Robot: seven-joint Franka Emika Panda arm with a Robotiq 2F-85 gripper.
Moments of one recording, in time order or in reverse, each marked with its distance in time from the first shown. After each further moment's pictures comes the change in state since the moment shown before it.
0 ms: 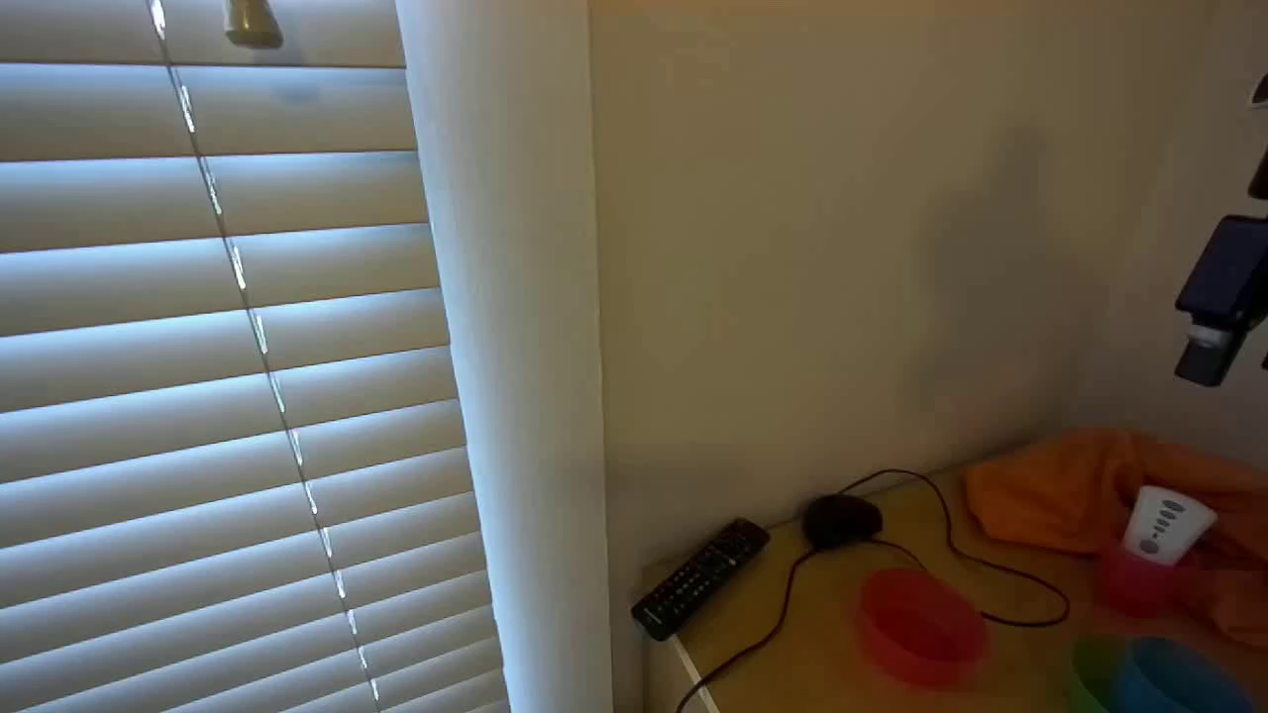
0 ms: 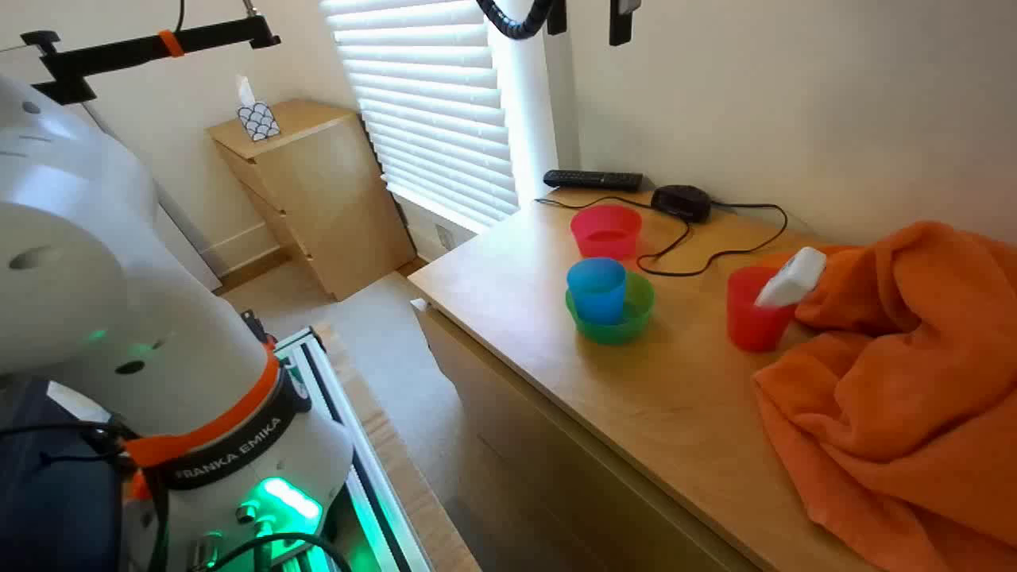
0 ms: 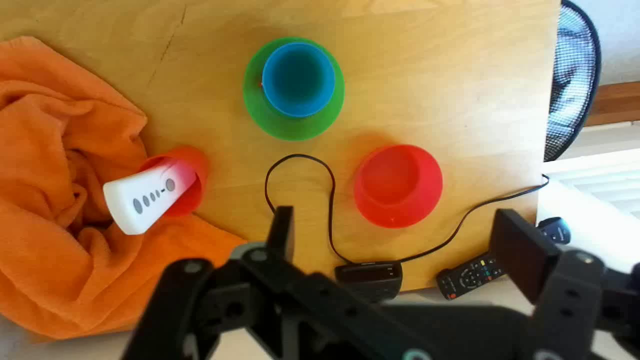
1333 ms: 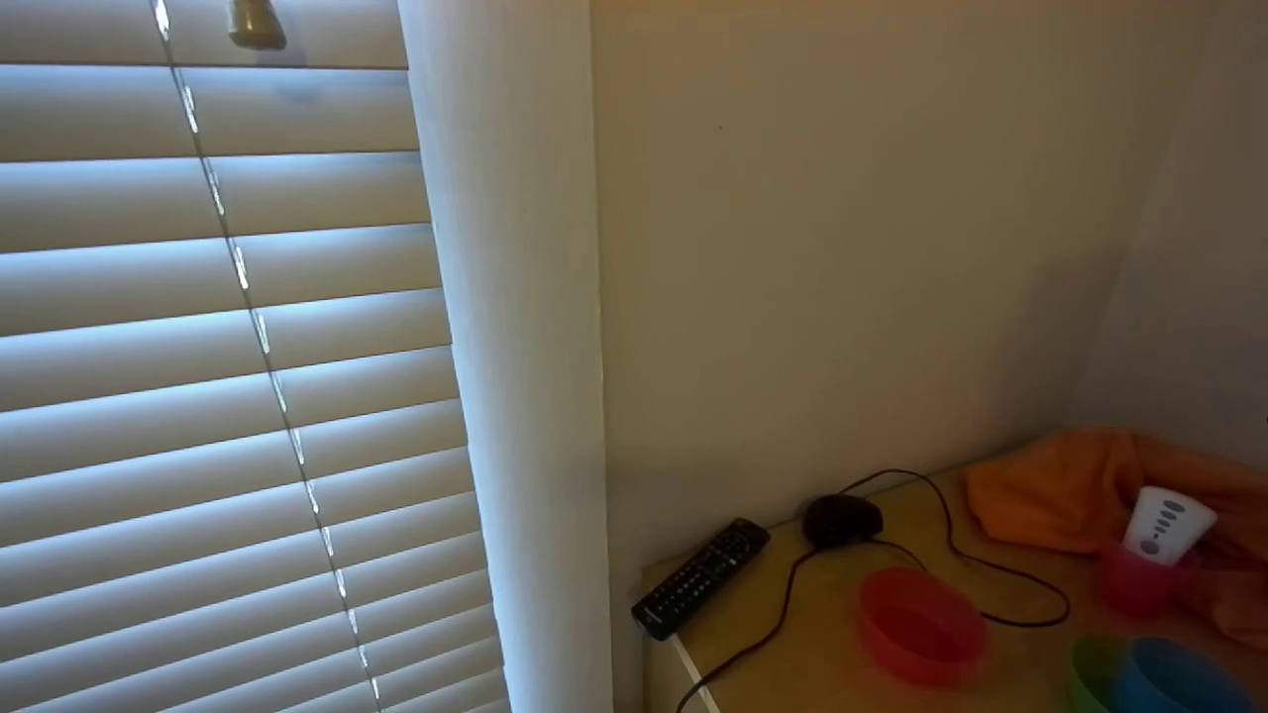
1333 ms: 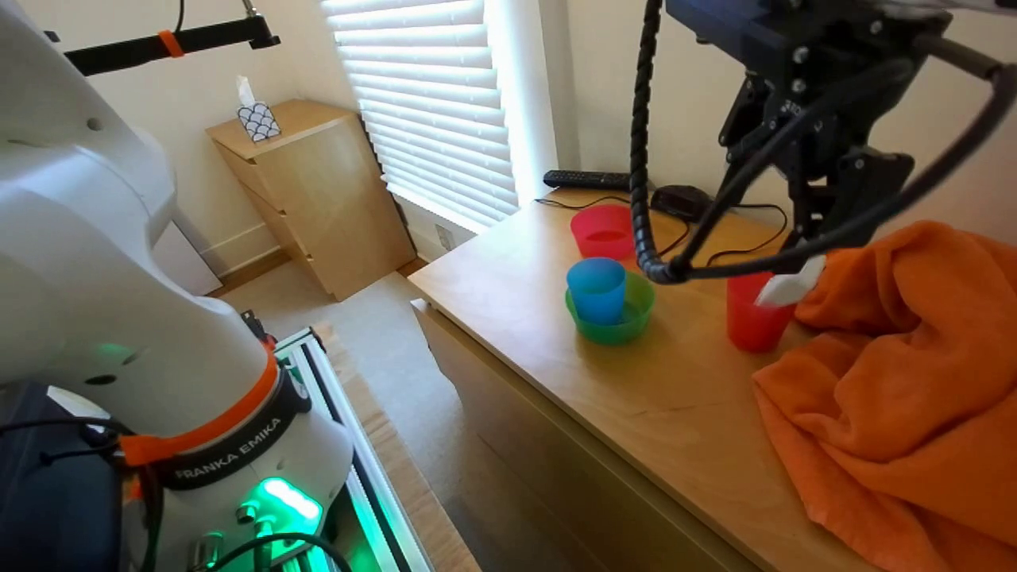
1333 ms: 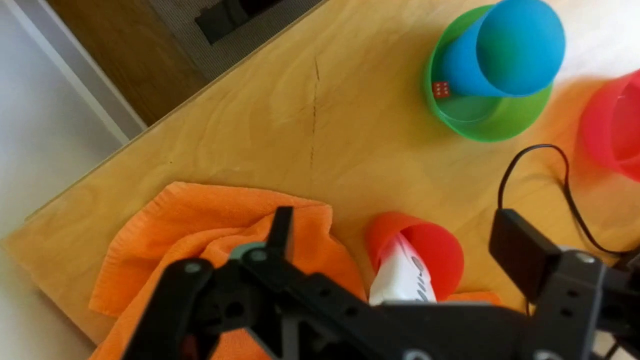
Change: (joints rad) arm -0.244 0.405 -0.215 0.107 0.097 0.086 -0.021
